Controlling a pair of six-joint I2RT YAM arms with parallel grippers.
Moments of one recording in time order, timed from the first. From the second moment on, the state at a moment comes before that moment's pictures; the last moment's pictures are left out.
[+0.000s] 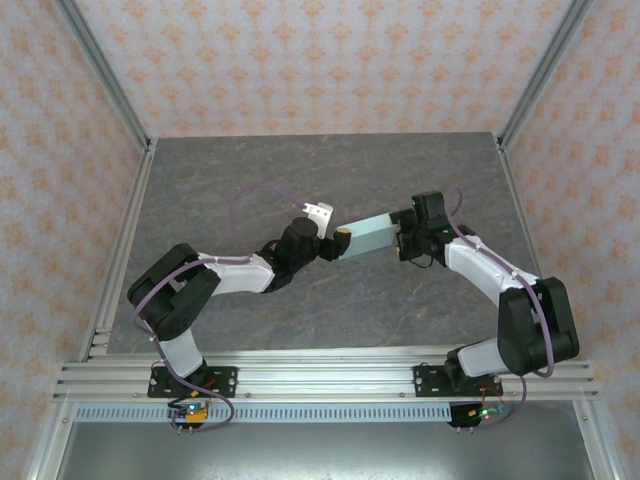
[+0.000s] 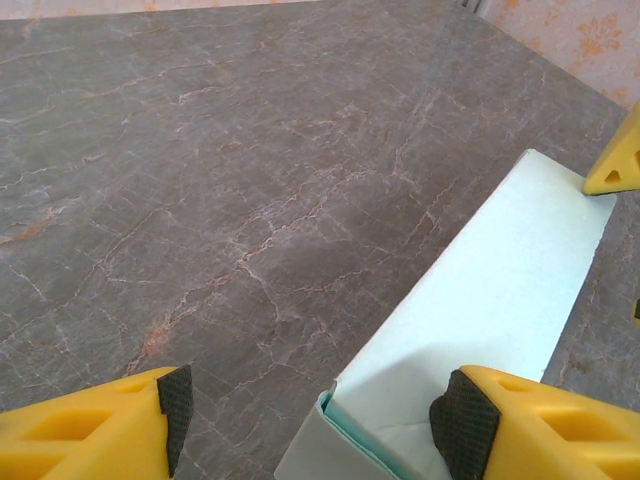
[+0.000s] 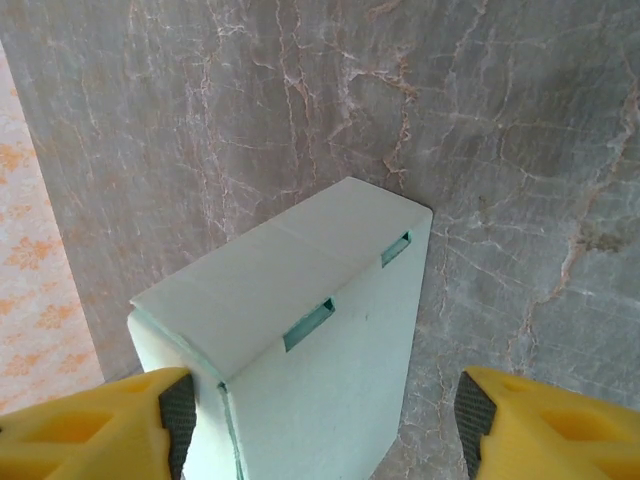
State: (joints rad) left arm -0.71 1.74 0.82 0.50 -0.13 -0.26; right arm 0.28 1.41 0.83 -0.31 -0.14 1.54
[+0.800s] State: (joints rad) left arm -0.71 1.75 0.80 0.54 -0.14 -0.22; right arm 0.46 1.73 1.25 -0.68 -0.15 1.74
